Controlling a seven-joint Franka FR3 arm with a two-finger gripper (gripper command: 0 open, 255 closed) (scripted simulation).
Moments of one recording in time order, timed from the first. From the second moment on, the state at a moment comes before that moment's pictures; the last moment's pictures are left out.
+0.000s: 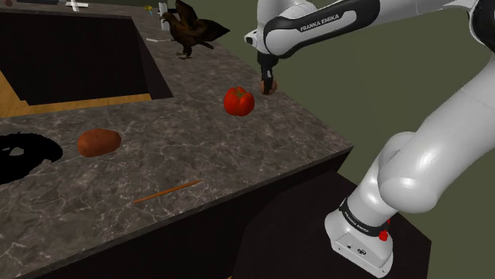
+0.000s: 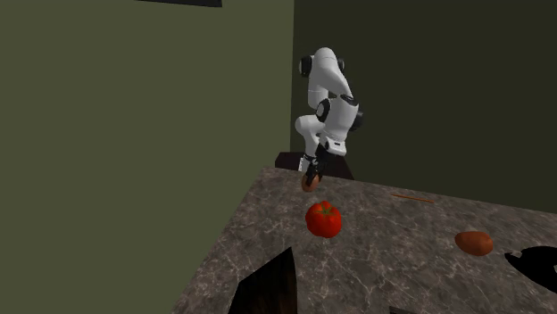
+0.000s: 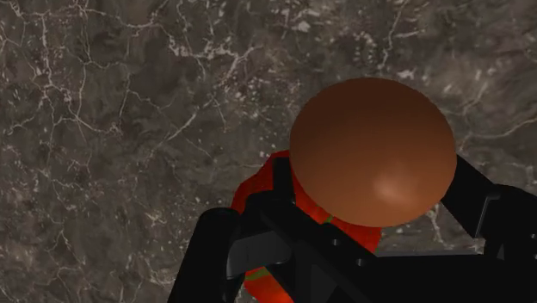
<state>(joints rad) 0.14 -0.15 -0.19 -2.20 -0.39 2.12 -0.69</state>
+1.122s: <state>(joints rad) 0.33 -0.08 0.06 -2.09 -0.34 1.96 -0.31</state>
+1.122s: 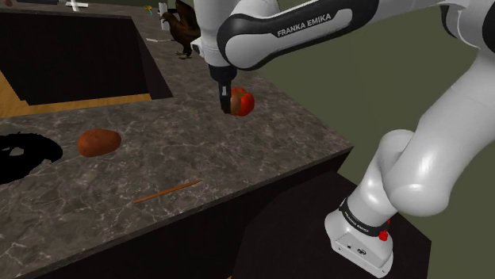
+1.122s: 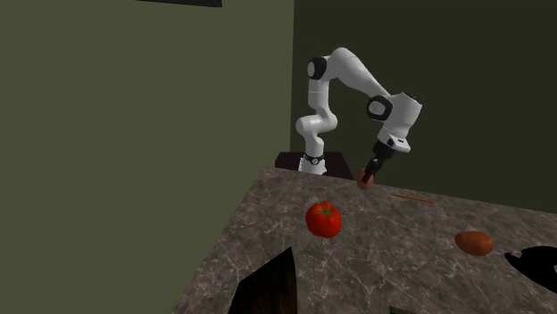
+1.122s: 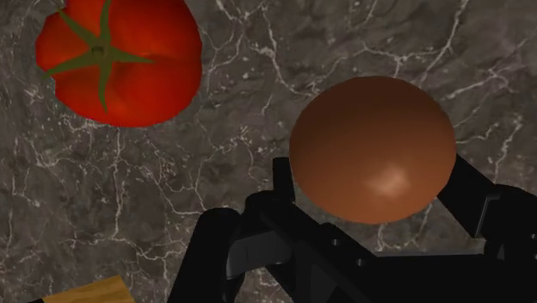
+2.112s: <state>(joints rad) 0.49 0.16 0.20 -1.80 -0.34 1.82 -0.04</state>
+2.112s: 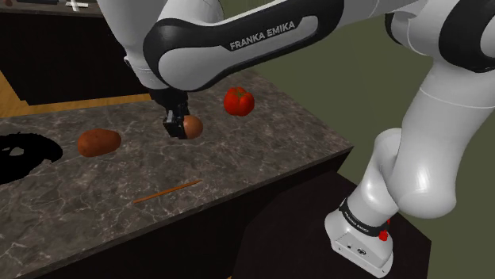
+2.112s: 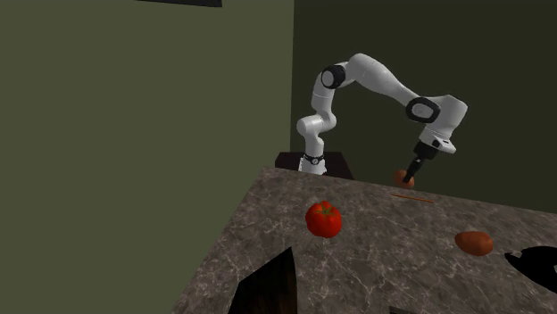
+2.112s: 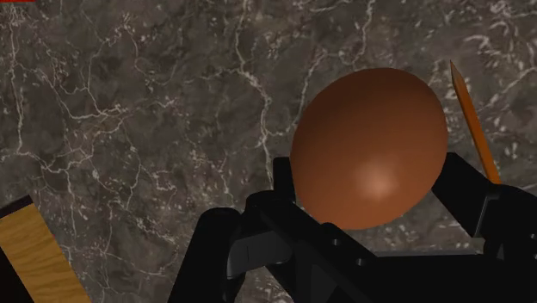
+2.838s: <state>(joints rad) 0.49 0.21 0.20 -1.89 -0.36 1.95 0.00</state>
